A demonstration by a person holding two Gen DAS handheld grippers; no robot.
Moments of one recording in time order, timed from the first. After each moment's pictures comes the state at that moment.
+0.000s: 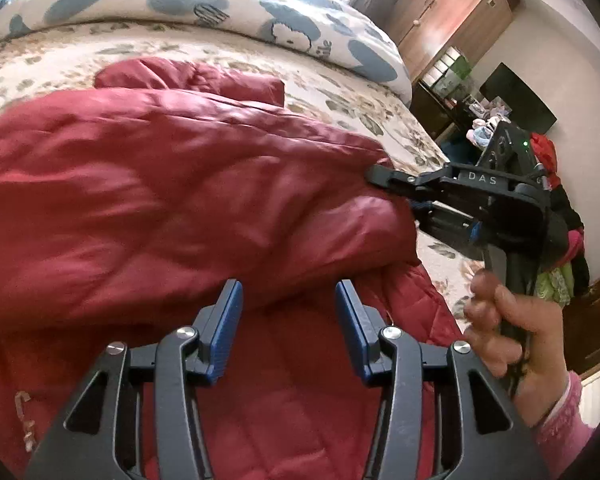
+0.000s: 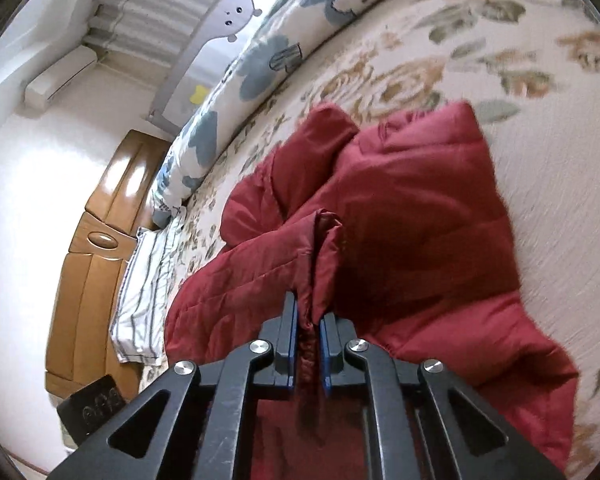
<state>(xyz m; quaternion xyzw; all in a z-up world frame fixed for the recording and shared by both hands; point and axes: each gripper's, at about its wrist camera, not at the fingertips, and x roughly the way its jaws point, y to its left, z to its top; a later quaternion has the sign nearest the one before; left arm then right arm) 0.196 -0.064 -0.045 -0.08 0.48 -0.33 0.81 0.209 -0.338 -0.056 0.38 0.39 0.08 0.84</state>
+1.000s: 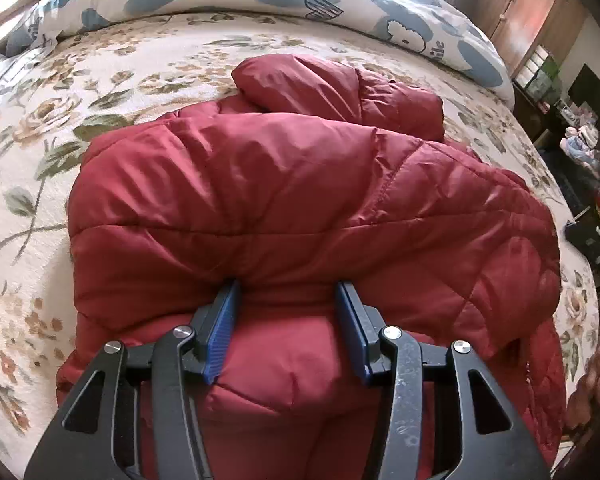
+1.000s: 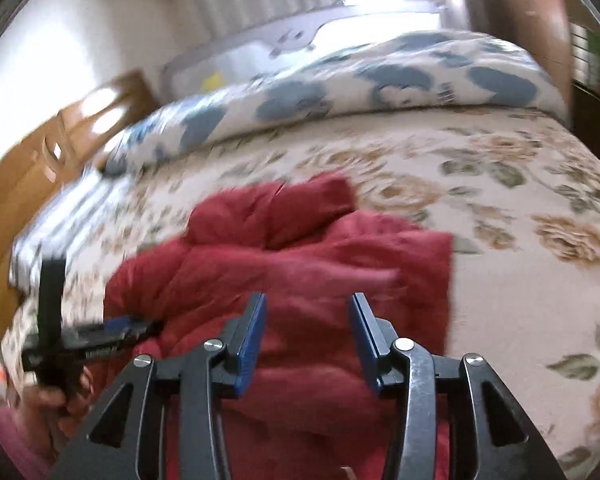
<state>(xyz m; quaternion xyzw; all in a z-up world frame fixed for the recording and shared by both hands) 0.282 -0.011 -0.082 -0.01 0.52 -0.17 0.84 0.197 -0.262 -0.020 0.10 0.38 0.02 0.92</state>
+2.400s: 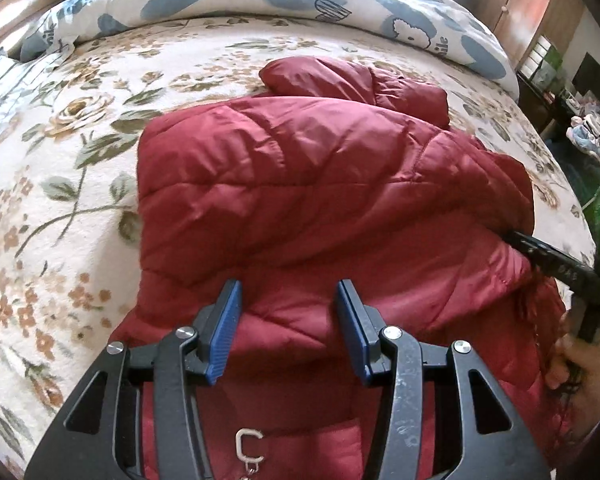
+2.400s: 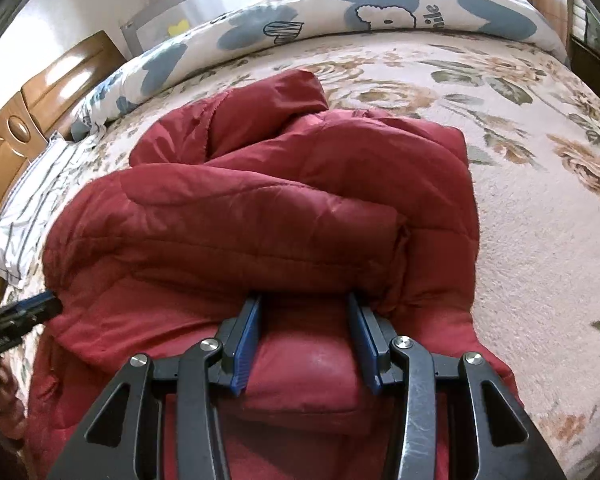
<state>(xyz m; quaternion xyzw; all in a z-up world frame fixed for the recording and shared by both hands) 0.255 0.022 -0.067 0.01 0.52 -0.16 0.84 0.209 -0.292 -0.083 0.14 0.45 -0.01 0.88</state>
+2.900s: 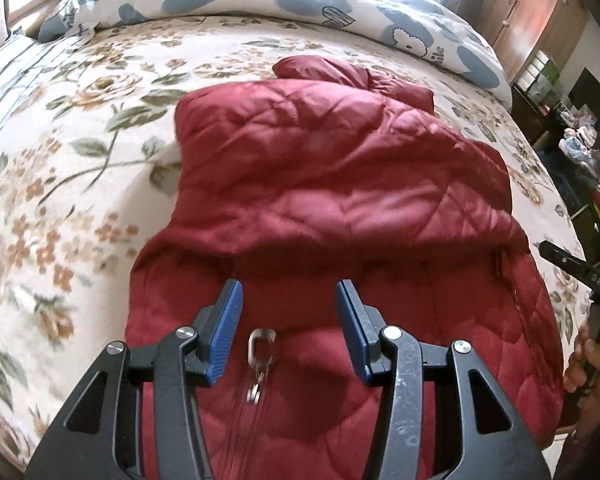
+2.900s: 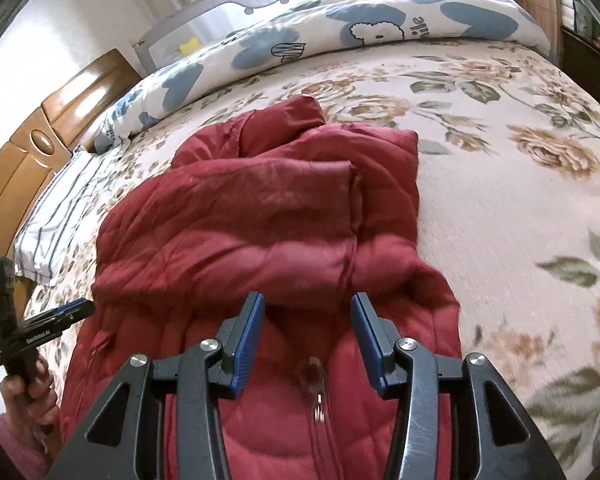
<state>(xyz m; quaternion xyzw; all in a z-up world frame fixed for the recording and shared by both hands) 0.200 0.053 -0.054 -0.02 0.51 -0.16 0.84 0.126 -0.302 -0.041 0.16 0.44 0.01 0.88</state>
